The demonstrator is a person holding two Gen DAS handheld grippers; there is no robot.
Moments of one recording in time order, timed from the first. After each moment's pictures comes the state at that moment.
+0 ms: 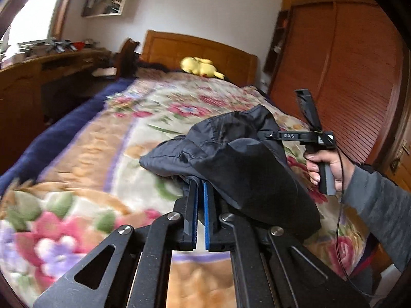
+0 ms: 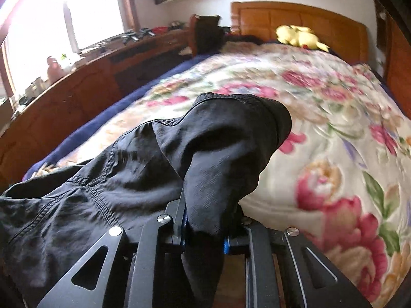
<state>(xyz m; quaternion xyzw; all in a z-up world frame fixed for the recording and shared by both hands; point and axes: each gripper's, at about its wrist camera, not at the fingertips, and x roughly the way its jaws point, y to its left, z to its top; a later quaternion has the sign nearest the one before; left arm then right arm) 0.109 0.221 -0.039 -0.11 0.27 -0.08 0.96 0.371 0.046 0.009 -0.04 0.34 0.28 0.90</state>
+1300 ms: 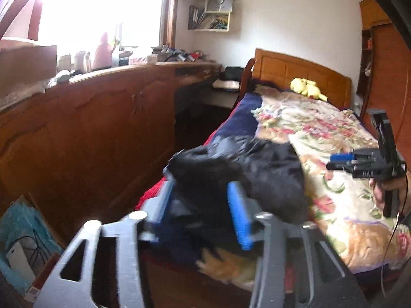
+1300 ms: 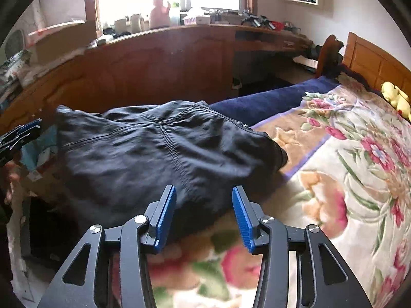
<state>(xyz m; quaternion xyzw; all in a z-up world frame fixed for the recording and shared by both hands) -0.048 0.459 -0.022 -0.09 0.25 0.19 0.94 0.231 0.325 0.014 -0.18 0.31 0.45 0.82</state>
